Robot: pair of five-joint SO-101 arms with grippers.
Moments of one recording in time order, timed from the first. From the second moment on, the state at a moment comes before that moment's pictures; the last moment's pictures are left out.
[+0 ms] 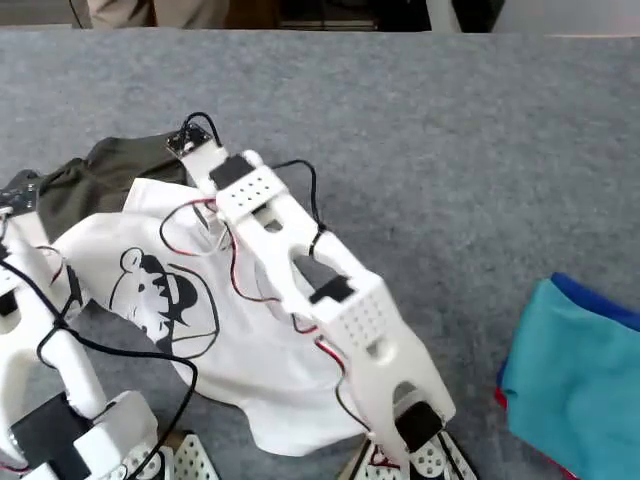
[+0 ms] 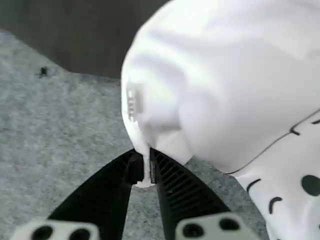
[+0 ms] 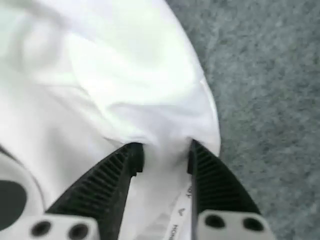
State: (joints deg) left arm -41.1 -18.2 42.9 62.2 -29.6; right arm -41.2 54.2 -41.2 79.9 -7.8
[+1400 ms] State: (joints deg) left arm -25.2 -54.6 70.9 77.4 -62.3; right arm -20.8 0.6 26.9 86.5 0.0
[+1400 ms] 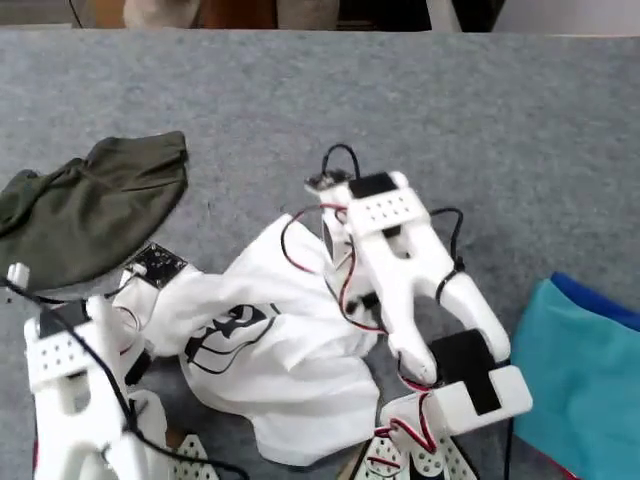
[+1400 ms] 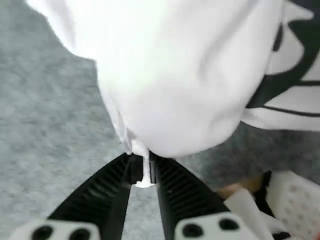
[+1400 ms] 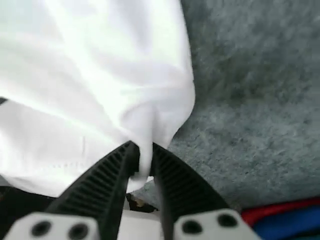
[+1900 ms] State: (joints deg) left arm -25.0 -75.5 86.3 66.6 -41.6; right arm -19.4 -0.5 9.1 95.7 0.2
